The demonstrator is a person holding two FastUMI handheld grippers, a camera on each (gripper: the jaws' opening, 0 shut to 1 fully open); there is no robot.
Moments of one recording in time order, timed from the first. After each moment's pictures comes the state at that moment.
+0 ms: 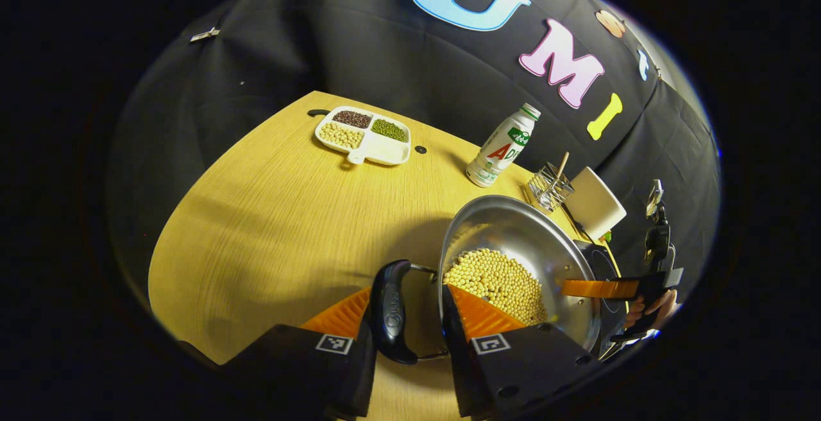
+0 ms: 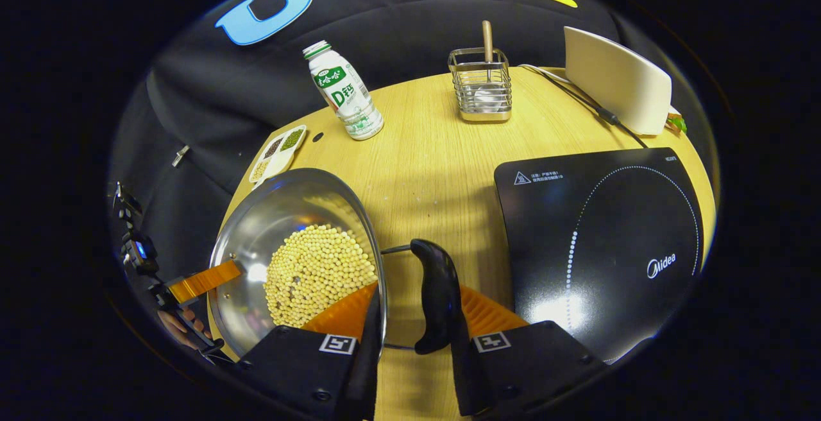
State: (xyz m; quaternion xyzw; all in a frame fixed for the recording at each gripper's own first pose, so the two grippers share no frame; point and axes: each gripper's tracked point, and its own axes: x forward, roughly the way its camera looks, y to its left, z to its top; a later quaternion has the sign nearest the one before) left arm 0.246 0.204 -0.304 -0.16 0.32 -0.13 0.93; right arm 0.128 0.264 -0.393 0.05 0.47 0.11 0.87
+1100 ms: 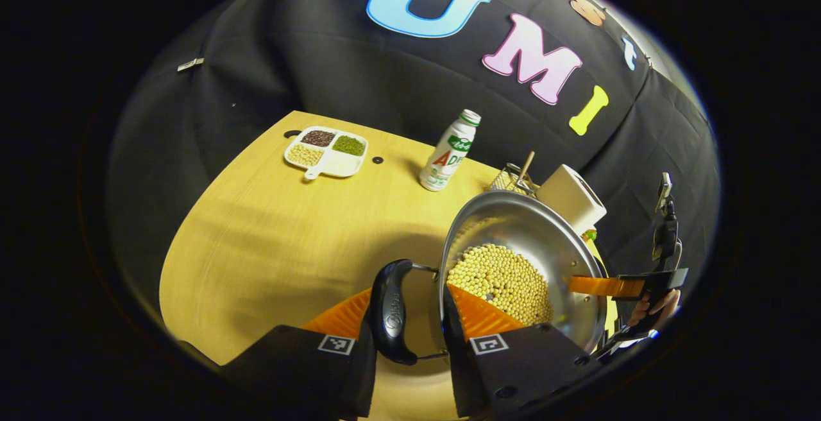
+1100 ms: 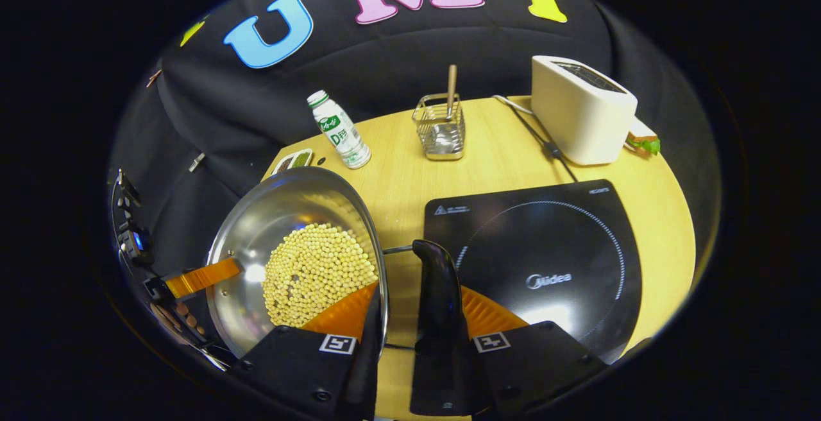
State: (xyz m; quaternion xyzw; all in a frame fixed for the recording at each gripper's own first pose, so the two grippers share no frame) left arm 0.194 0.105 -0.220 -0.13 0.31 -0.12 0.93; right arm 0.112 0.173 -0.290 0.04 0.44 0.12 0.89
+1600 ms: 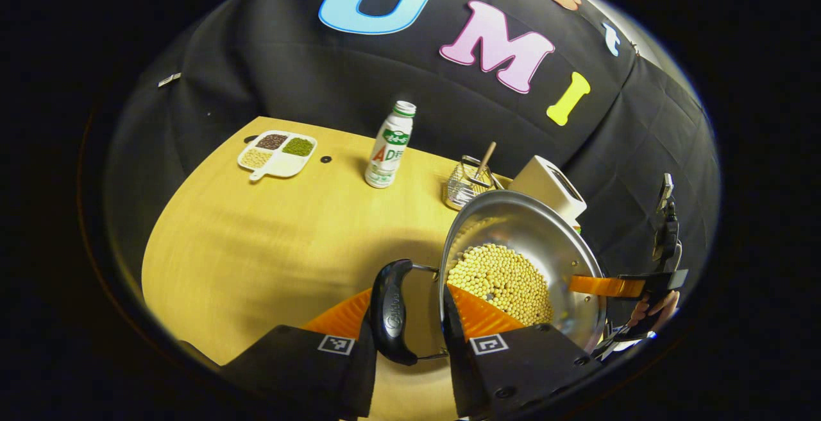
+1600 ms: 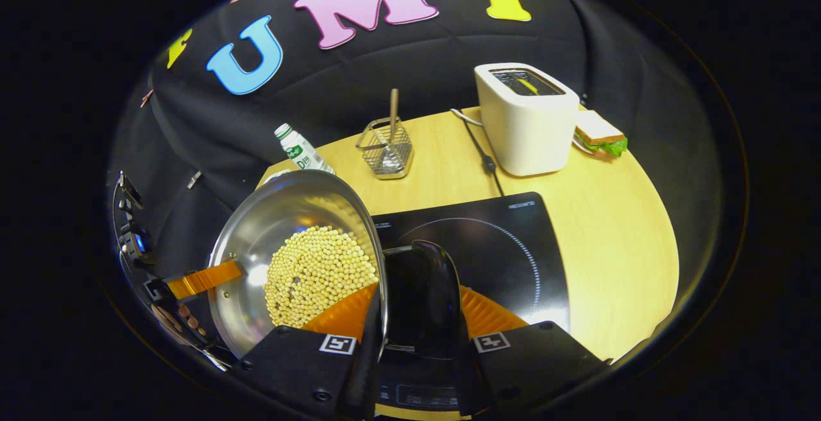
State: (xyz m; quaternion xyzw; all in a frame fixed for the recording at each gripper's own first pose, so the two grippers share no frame) left arm 0.192 -0.010 -0.208 -0.12 0.31 -0.13 0.93; right arm 0.125 0.062 -0.264 0.06 0.44 0.10 0.89
